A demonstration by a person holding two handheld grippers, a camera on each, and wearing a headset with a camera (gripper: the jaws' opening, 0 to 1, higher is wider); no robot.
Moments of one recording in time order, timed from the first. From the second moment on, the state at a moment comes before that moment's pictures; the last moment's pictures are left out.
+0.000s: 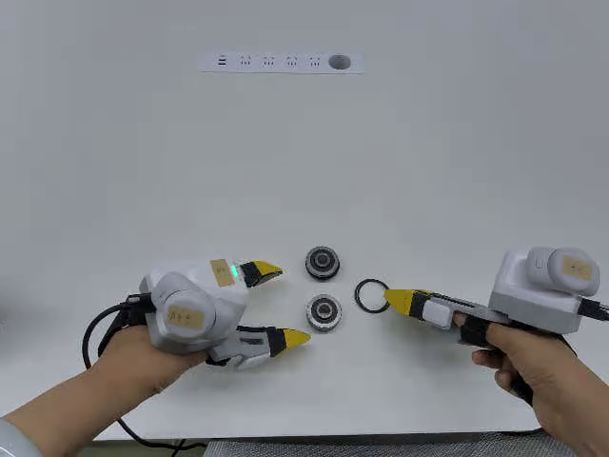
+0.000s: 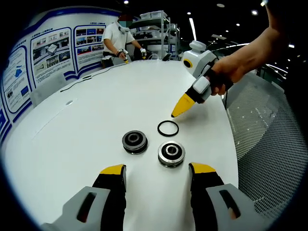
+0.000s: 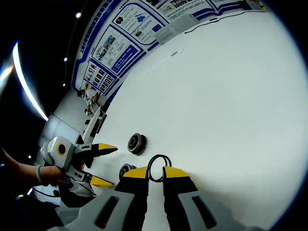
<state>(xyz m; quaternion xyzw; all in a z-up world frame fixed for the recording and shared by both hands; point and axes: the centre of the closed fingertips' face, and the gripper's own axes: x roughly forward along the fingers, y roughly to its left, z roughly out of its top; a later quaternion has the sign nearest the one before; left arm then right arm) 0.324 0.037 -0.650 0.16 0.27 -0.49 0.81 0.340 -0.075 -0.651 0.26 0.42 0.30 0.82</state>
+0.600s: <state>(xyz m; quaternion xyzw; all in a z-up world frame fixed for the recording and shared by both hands) 0.360 0.022 -0.636 0.17 0.26 -0.48 0.82 0.341 -0.061 -0.648 0.26 0.42 0.32 0.81</state>
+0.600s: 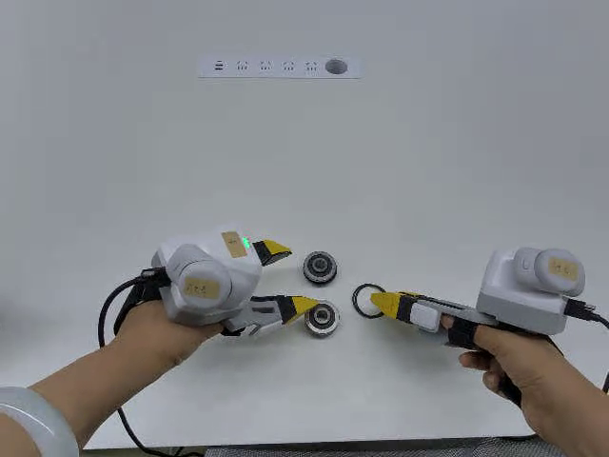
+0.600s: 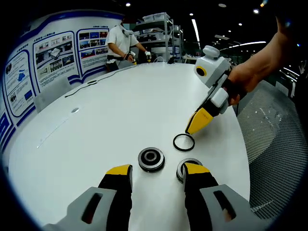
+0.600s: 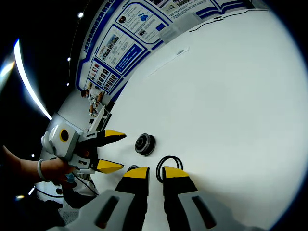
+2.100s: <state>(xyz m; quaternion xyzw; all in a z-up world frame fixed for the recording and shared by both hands) 0.382 0.002 -0.653 0.20 0.29 -0.49 0.79 0.349 -0.049 -0.646 0.27 0.42 0.33 0.80</state>
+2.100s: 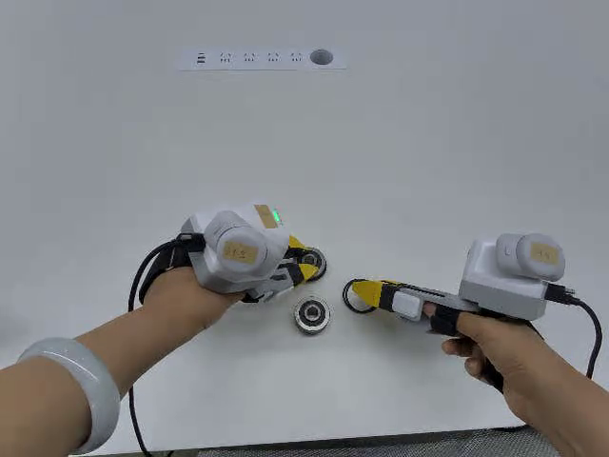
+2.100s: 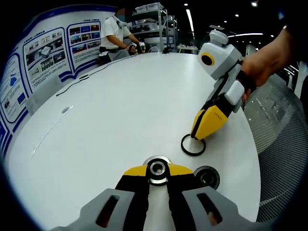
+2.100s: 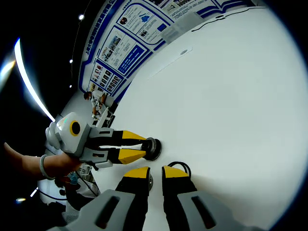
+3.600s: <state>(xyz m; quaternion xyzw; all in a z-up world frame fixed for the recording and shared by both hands) 0.382 0.002 -0.653 0.19 0.28 -0.50 0.80 0.387 0.005 -0.639 0.27 0.41 0.41 0.77</state>
